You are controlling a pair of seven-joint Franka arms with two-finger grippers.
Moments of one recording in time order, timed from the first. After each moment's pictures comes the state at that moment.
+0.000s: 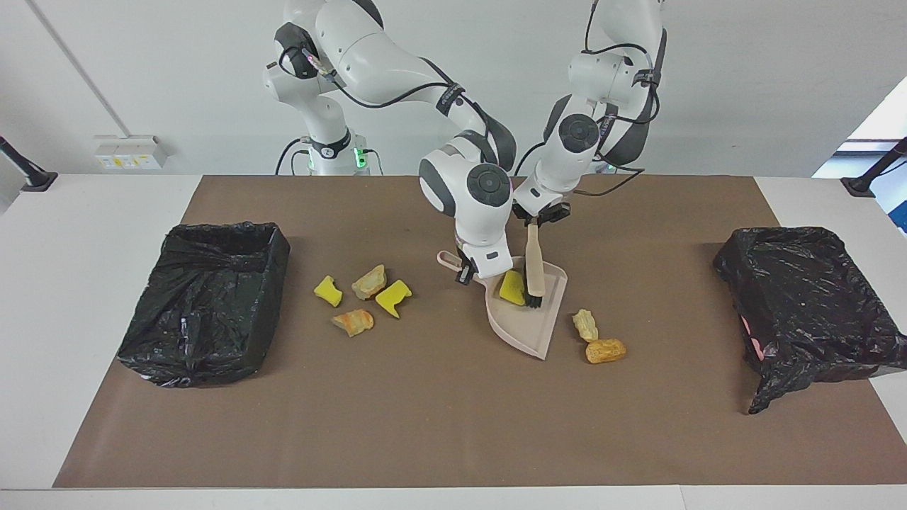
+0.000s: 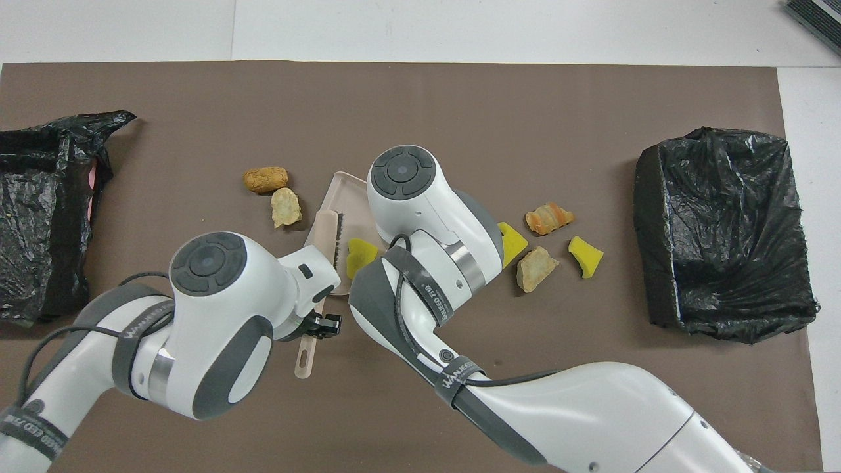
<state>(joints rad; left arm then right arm) -0.47 -0.04 -0.02 -2.16 -0.17 1.95 -0.22 0.46 0.59 0.20 -1.40 -0.04 1.82 -0.49</state>
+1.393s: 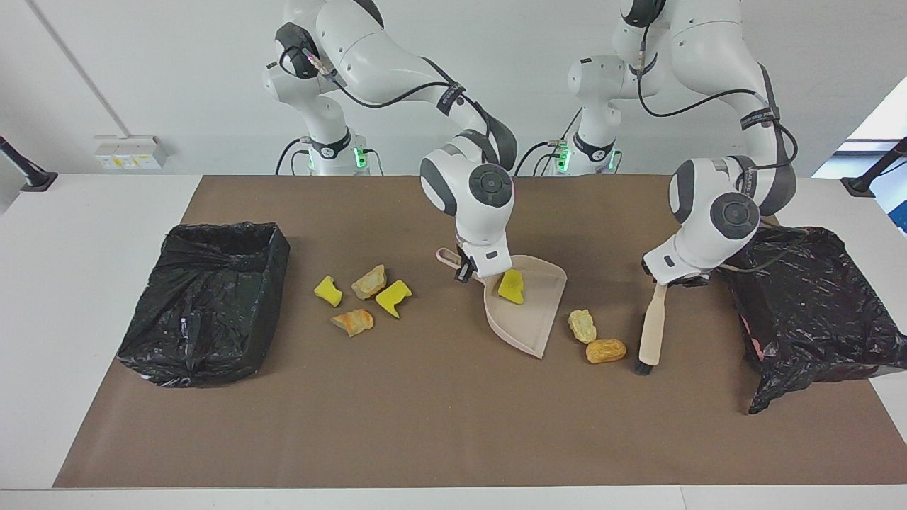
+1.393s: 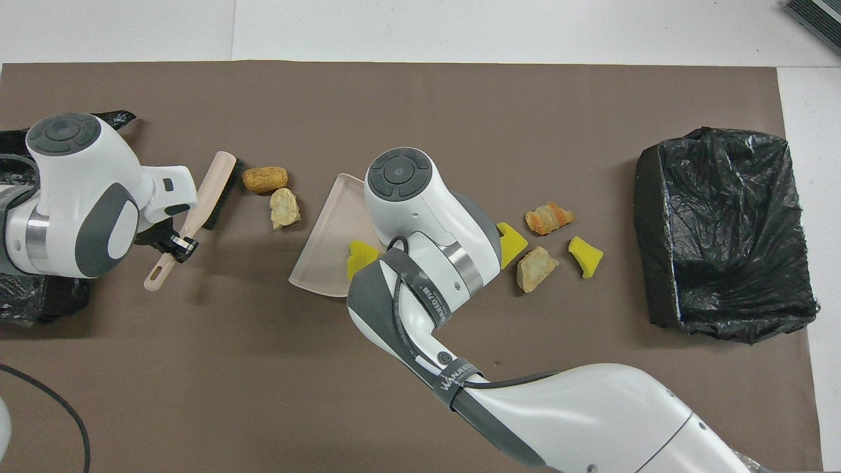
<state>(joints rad) -0.06 0.28 -0.05 -1.88 0.12 1.89 0.32 0.46 0.59 0.20 -1.40 -0.04 1.79 -0.46</state>
